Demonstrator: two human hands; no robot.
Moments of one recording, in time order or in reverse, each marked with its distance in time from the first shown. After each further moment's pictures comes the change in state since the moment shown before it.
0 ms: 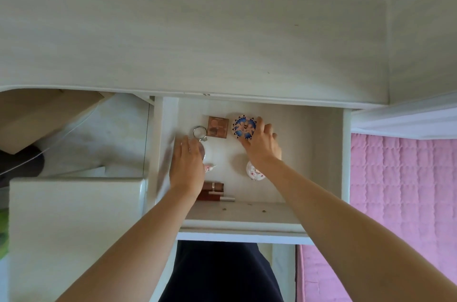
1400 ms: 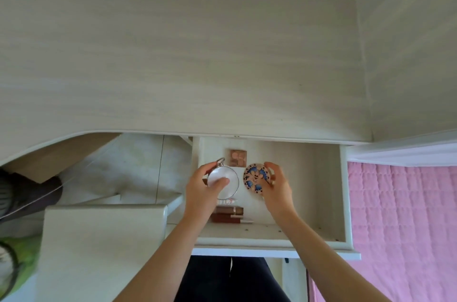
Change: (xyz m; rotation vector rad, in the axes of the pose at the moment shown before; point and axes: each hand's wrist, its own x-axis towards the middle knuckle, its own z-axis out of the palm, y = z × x) left_hand -0.038 -0.020 -0.109 -1.178 0.030 -0.239; right_hand -0.102 -0.039 -0.036 0.740 0.067 0.092
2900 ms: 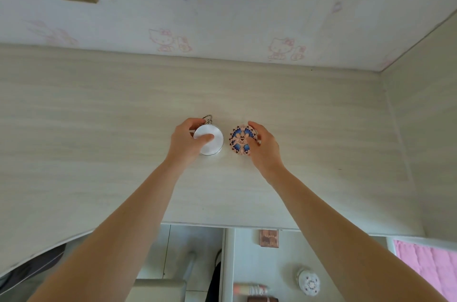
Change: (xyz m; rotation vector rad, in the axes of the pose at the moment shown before) left_hand 0.253 0.171 -0.125 0.054 0.000 0.232; right_hand 0.146 -0.270 0.083 -0.023 0.019 -0.326
